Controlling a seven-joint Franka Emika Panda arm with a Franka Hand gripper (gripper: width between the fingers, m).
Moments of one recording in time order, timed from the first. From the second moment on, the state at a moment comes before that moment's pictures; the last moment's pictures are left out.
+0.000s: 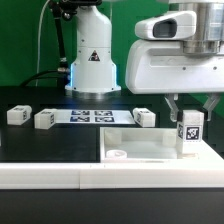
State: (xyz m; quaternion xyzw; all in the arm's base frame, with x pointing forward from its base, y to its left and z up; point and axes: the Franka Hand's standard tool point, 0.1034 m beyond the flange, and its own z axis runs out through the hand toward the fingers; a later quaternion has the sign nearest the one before) arm 0.615 0.115 0.085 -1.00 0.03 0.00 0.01
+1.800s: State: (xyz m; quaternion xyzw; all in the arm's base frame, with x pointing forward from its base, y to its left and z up) arm 0.620 0.117 0.082 -0.82 0.57 0.03 0.07
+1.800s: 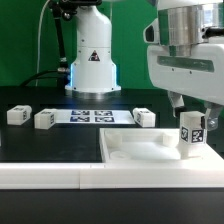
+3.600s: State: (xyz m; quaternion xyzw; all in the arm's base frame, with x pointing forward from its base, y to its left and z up) arm 0.618 0.119 0.082 -1.00 0.01 -0.01 0.03
